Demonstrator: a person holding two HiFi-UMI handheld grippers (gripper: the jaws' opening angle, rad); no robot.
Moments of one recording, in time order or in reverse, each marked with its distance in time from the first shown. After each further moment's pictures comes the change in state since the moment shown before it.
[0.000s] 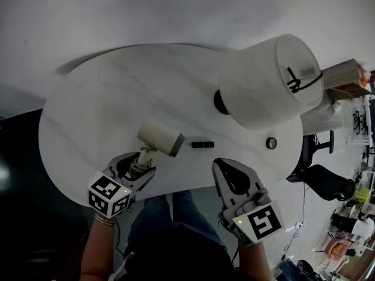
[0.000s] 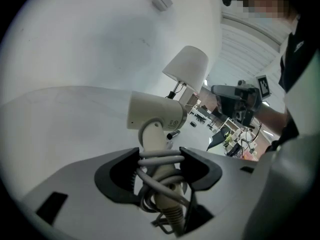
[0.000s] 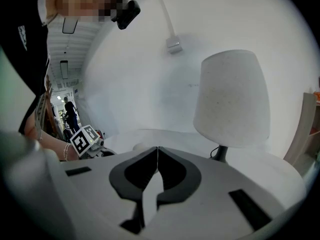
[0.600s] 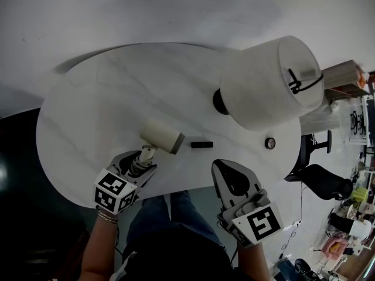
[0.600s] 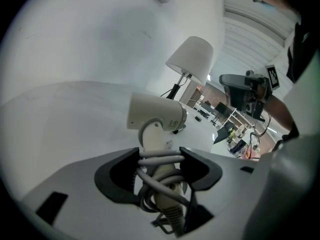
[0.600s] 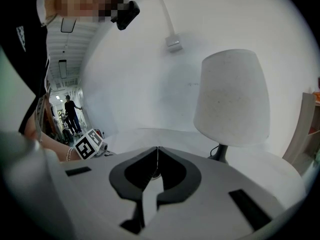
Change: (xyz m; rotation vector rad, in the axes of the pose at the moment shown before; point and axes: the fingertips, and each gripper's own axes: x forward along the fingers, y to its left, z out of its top) left arm 0.017 0.010 -0.013 0.003 0.052 0.040; right arm 0.000 0.000 -0.004 -0.009 0.028 -0.015
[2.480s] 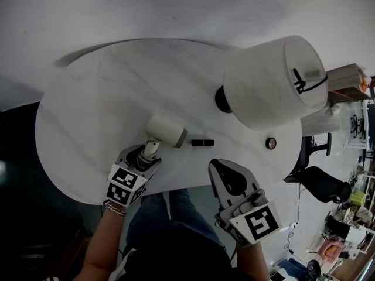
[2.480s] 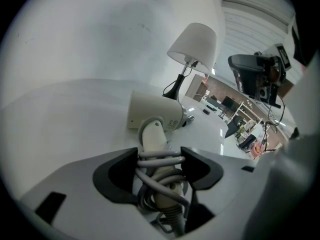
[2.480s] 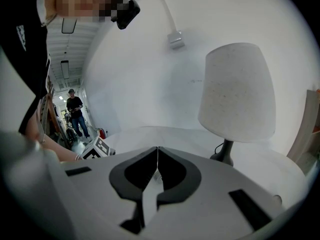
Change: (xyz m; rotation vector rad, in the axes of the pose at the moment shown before) left arm 0.032 0.008 -0.018 0.042 0.024 0.085; right arm 0.004 0.005 -0.009 -0.015 0.025 0.036
